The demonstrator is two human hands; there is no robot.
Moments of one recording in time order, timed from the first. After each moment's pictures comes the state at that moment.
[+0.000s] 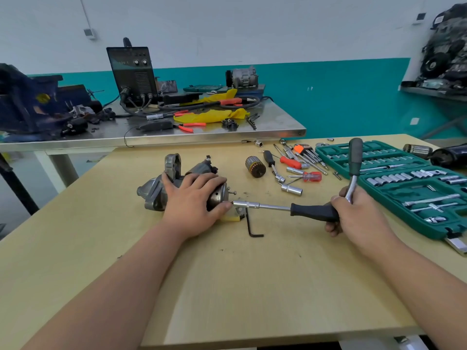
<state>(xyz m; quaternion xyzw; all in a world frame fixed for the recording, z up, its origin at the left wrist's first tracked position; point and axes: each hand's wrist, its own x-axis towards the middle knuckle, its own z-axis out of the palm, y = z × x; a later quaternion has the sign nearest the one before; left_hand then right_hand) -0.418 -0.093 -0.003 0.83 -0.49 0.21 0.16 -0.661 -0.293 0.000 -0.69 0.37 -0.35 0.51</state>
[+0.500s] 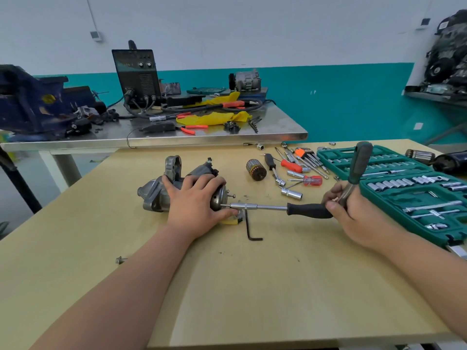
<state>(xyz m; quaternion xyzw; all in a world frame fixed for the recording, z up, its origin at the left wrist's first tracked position) -0.422 -0.103 -0.007 0.84 -0.46 0.24 0.15 -0.671 -0.326 0.005 -0.90 0.22 -0.24 0.28</state>
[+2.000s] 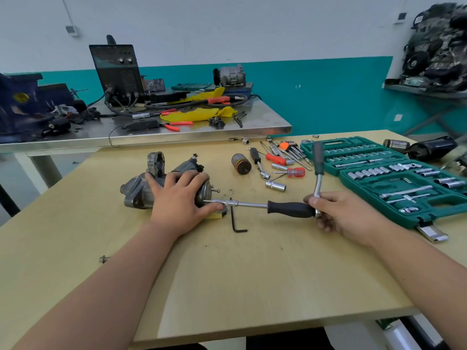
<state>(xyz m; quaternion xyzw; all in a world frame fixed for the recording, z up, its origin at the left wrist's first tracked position) -0.421 -0.102 -0.009 0.84 -0.47 0.25 0.12 -0.679 -0.322 -0.006 -0.72 0.31 -0.20 0.59</state>
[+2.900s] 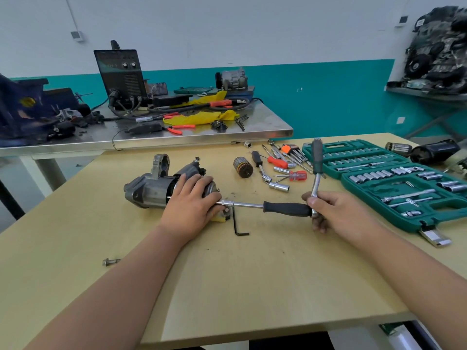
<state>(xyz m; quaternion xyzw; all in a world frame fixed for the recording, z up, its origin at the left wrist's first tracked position) -0.432 -0.106 -0.010 0.75 -0.58 0.30 0.10 -0.674 -0.317 -0.006 -0.76 0.26 -0.25 0.54</state>
